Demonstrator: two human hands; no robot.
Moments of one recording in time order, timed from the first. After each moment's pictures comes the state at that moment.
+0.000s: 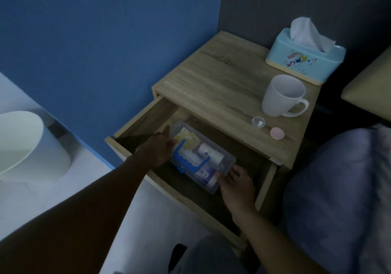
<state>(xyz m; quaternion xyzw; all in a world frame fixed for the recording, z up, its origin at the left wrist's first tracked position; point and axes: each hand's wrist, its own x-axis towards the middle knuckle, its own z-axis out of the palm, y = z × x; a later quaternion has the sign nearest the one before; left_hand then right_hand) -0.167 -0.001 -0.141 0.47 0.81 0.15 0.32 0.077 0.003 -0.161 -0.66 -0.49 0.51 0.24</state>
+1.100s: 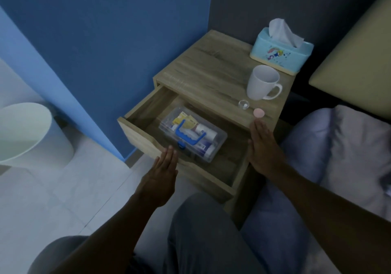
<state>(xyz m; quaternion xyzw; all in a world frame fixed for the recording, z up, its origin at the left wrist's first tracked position) -0.081 -0.147 -0.162 0.61 0.76 0.07 0.19 0.179 0.053 -0.125 -0.47 -0.88 0.05 0.05</state>
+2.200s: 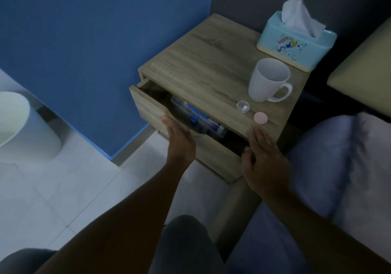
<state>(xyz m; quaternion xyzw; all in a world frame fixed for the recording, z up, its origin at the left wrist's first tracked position) -0.037 0.013 -0.171 0.33 0.76 0.47 0.31 0.179 0.062 -0.135 -0.49 -0.85 0.03 0.18</state>
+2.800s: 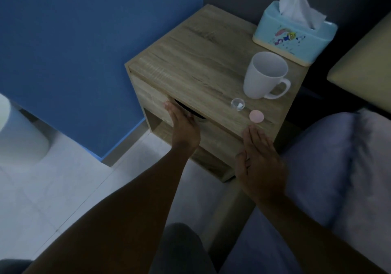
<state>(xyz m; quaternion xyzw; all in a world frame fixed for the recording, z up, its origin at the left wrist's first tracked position) -0.023 0.068 -0.171 0.34 0.76 0.48 0.28 0.177 0.063 -0.142 -0.49 -0.85 -0.01 0.22</state>
